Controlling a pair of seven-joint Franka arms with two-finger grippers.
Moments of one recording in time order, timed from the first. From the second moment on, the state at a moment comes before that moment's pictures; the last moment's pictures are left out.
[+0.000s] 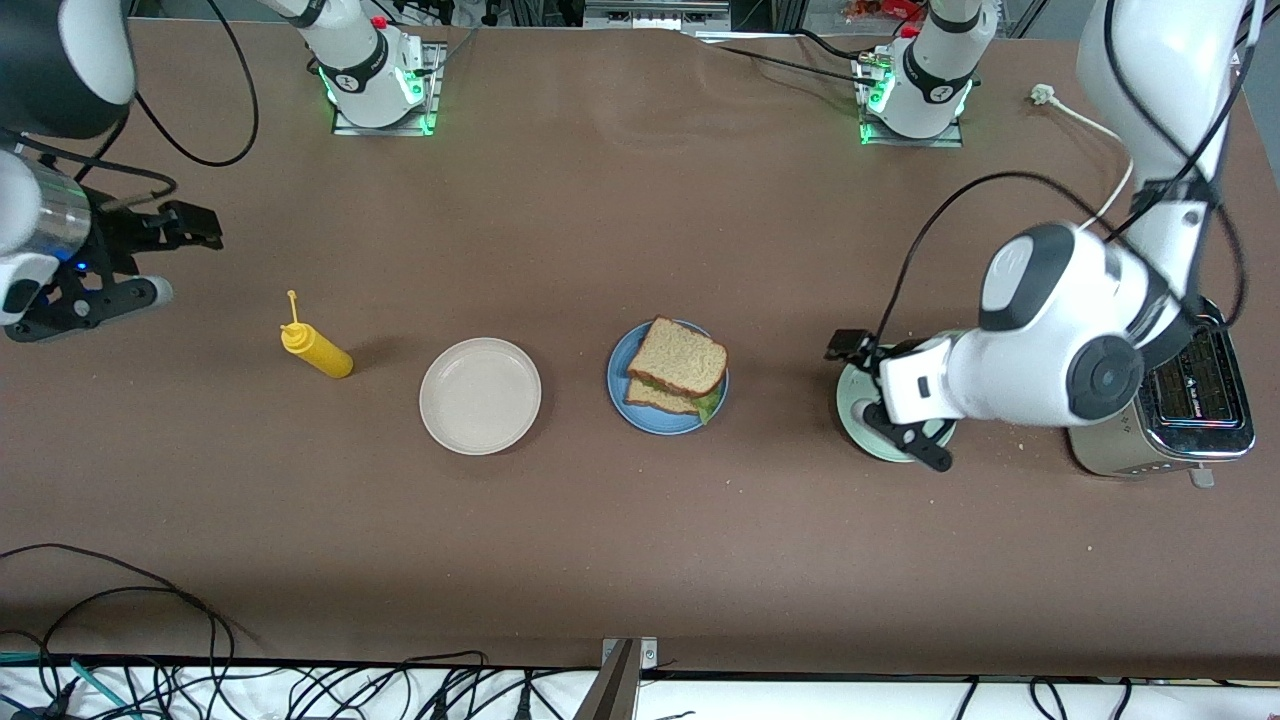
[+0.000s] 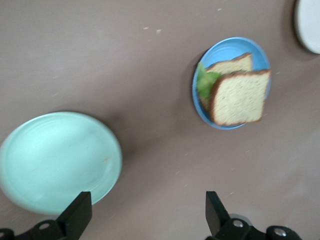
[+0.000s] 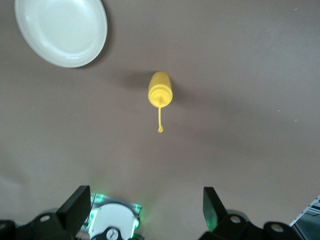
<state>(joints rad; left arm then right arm) 0.09 0.59 -0.44 -1.30 -0.05 1.63 0.19 0.30 0.26 -0.26 -1.35 -0.04 1.32 -0.30</state>
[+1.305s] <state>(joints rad) -0.04 -0.03 -0.05 -1.71 -0.01 1.68 0.14 0.10 0.14 -0.11 -1.54 0.02 1.73 -0.03</state>
